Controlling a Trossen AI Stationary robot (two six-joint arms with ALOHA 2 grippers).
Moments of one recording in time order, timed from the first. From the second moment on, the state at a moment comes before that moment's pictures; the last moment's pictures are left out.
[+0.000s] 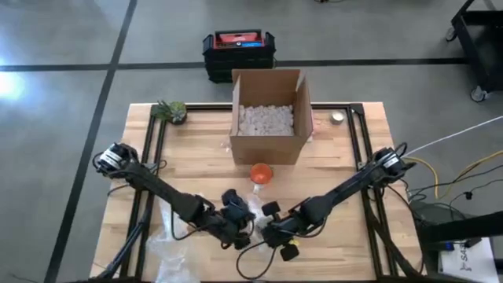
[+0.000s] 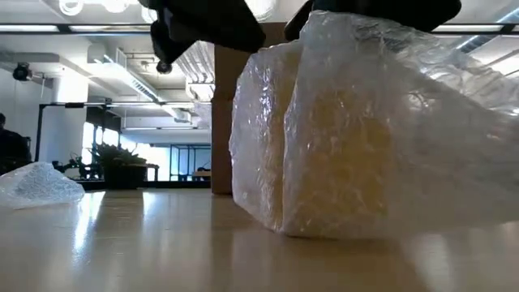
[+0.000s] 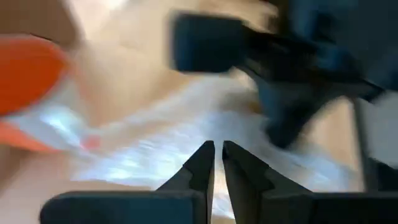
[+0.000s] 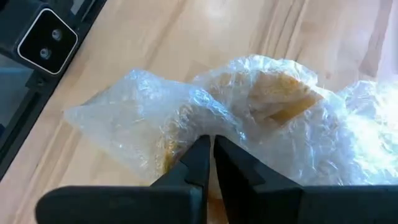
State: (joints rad) left arm -0.53 1.72 1.21 -0.26 -0.60 -0.69; right arm 0.49 1.98 1.38 -0.49 0.07 0.06
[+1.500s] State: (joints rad) left arm -0.51 1.96 1.23 0.03 -0.37 -0.55; right arm 0.46 1.89 1.43 -0.62 0.16 0.08
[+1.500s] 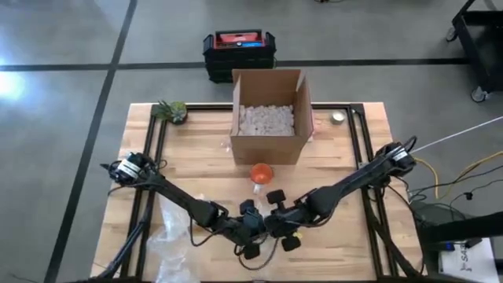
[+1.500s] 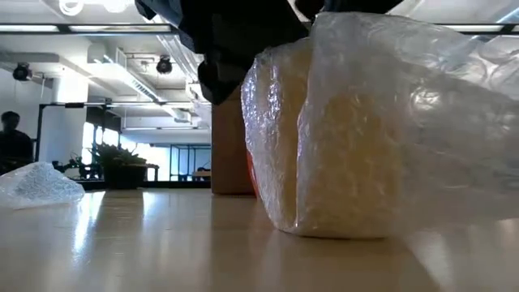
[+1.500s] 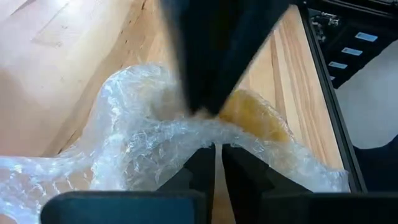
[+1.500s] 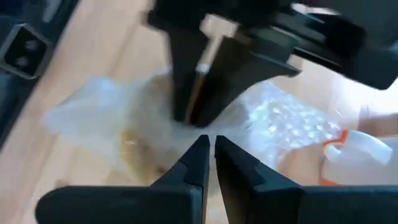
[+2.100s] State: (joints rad) left arm -0.54 1.75 1.23 -0.19 -0.48 -0.62; right arm 0.47 2.00 1.43 -0.61 0.13 0.07
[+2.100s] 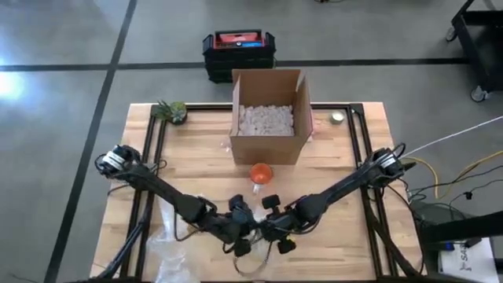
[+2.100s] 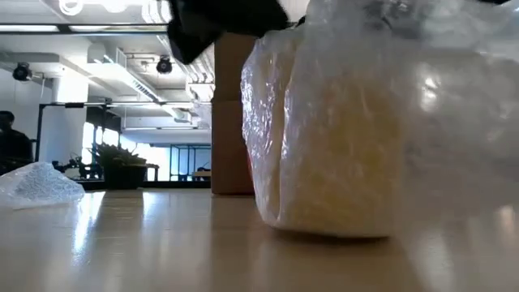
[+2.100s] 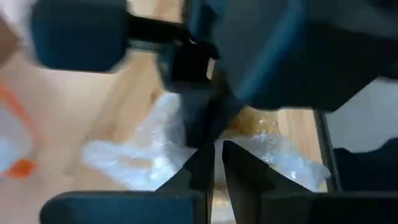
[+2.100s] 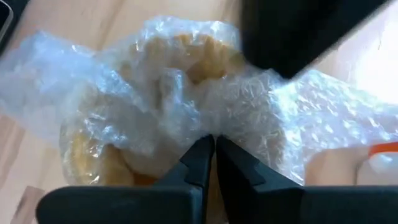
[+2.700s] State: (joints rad) left arm -0.52 1.83 1.19 0.09 -0.60 -0.51; right arm 0.47 2.01 1.43 -0.59 0.12 0.05
